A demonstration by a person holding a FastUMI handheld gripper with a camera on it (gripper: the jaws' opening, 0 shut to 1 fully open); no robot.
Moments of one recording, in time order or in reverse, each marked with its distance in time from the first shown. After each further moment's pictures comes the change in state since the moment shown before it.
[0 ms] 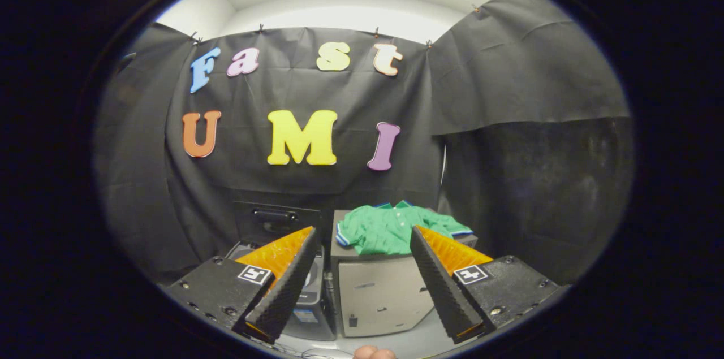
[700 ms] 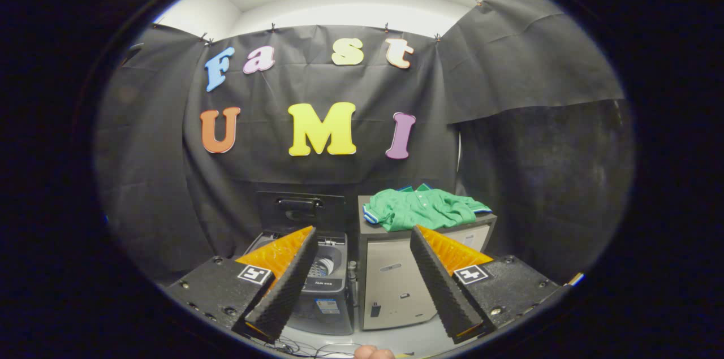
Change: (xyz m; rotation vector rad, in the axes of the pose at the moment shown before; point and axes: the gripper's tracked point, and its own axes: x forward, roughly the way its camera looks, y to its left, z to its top) arm -0.053 0.052 -0.053 0.047 0.039 0.064
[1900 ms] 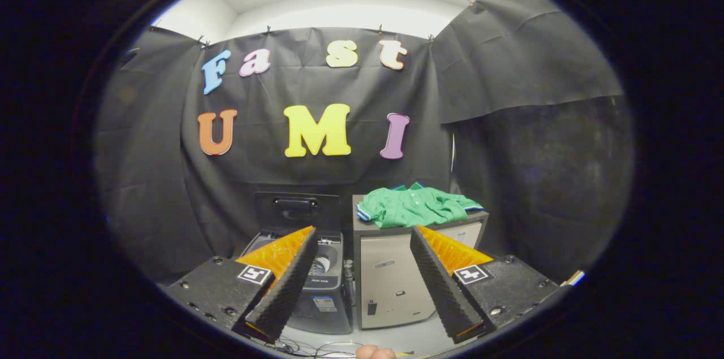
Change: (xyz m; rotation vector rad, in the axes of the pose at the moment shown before) arm -0.017 -0.013 -0.007 0.001 -0.018 -0.003
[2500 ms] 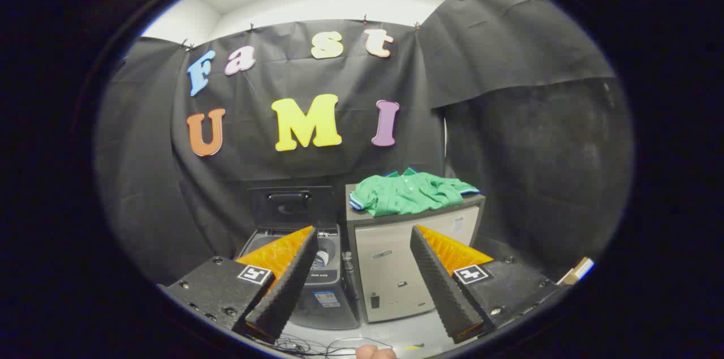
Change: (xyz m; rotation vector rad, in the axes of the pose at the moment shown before) arm 0.008 -0.016 -0.015 0.055 0.051 -0.033
